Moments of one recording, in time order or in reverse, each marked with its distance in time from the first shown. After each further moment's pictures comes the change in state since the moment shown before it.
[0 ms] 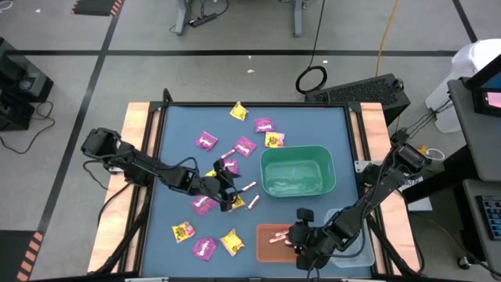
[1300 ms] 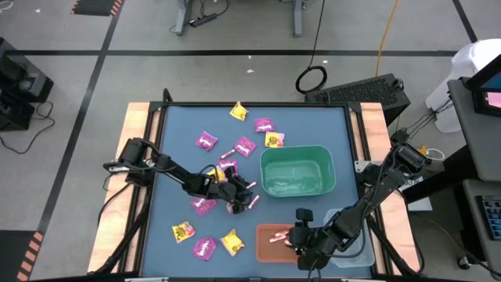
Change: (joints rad) left arm 0.060 0.387 0.038 0.283 0.052 -0.058; right arm 0.000 -0.001 0.000 0.002 0.001 -0.059
